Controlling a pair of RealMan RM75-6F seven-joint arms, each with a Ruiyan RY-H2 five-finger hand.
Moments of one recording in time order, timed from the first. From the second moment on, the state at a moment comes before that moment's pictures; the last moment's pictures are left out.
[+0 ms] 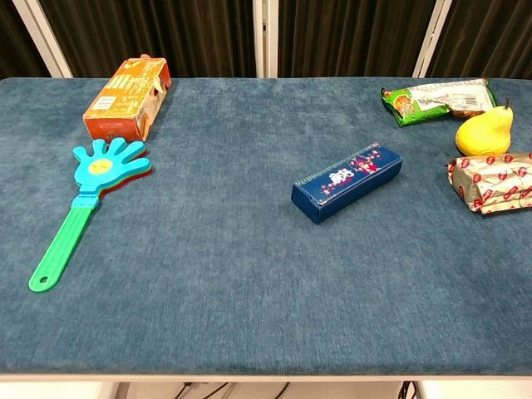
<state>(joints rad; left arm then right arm) -0.08 -1.10 -0.03 -1.62 1.50 1.49 0.07 0.19 -1.11 -0.05 -1.69 -1.66 1.44 -0.12</state>
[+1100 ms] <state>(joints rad) -0.08 -1.09 -0.03 -1.62 1.50 1.48 0.05 0.77 -1.46 0.16 -1.57 -1.10 0.76 -0.53</state>
